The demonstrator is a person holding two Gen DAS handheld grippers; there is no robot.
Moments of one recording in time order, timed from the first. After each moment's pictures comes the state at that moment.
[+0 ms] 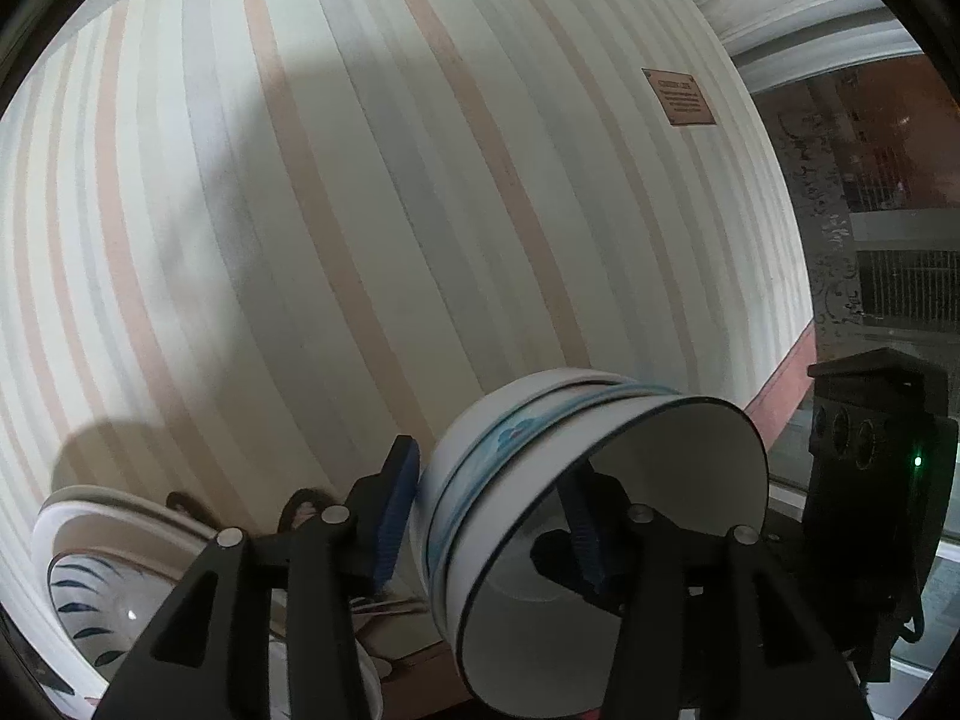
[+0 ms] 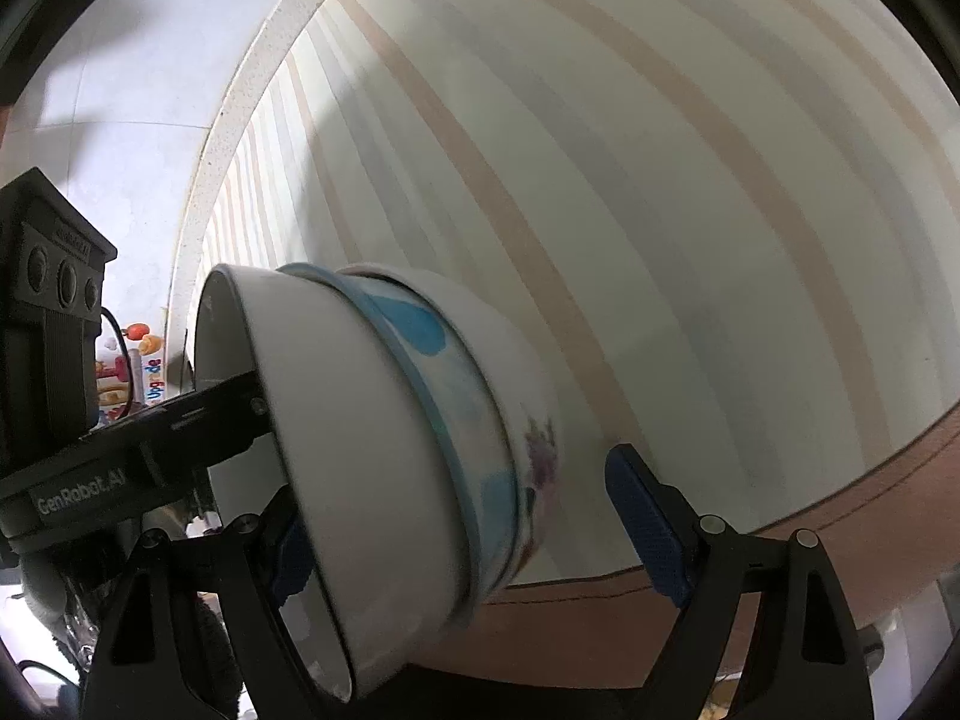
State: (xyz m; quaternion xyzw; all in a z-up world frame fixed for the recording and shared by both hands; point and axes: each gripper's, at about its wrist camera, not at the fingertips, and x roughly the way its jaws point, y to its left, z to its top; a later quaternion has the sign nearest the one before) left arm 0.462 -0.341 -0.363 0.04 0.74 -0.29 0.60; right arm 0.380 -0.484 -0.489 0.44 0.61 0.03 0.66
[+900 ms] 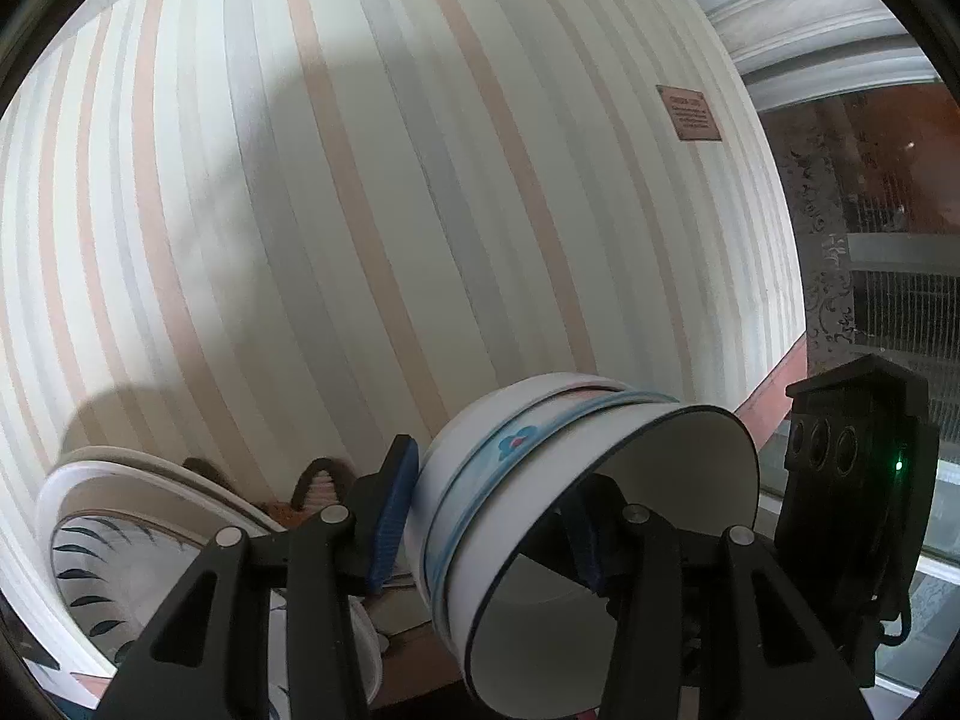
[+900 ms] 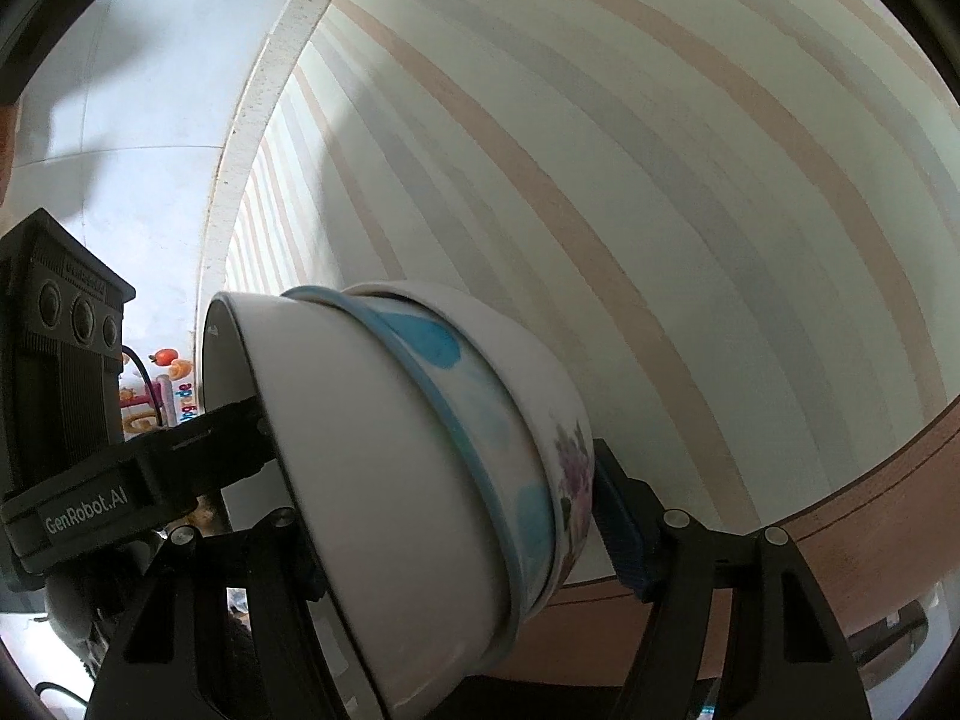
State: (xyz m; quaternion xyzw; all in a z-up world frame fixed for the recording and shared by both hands) left arm 0.464 -0.318 -0.349 0.02 0.75 -0.28 0.61; right arm 0.392 -0.468 -0.489 0.48 0.59 0.03 0.65
